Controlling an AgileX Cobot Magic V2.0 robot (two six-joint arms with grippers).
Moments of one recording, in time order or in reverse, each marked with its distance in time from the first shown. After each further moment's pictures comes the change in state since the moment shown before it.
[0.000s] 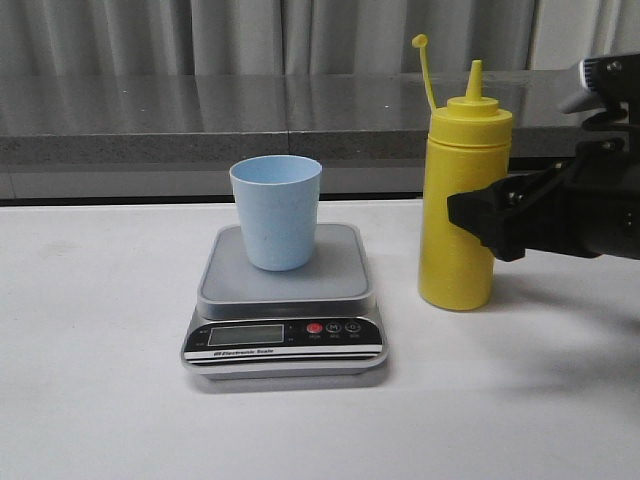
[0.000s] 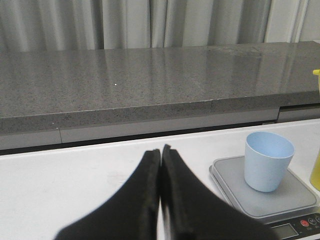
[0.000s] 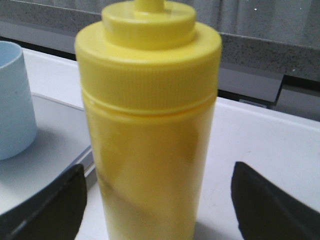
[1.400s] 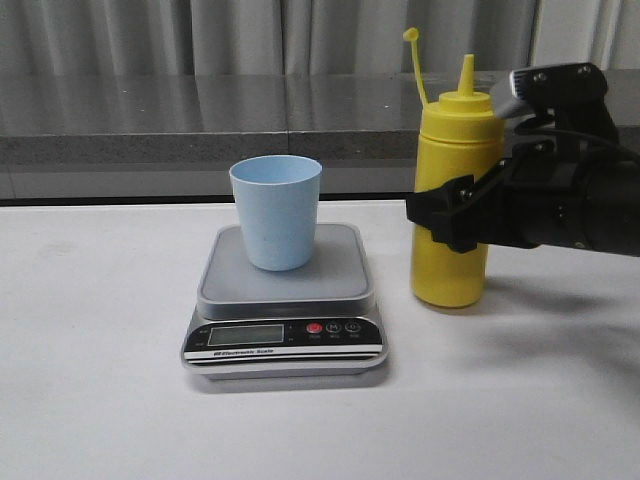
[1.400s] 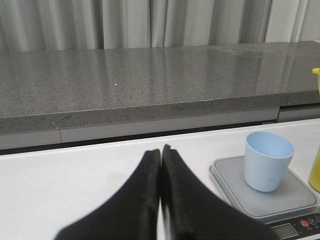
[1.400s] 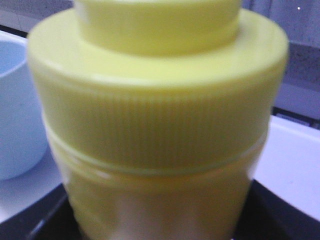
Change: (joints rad) left arm 0.000 0.000 0.000 0.000 0.000 0.000; right arm 0.027 0.099 -0.158 -0.079 0.057 0.040
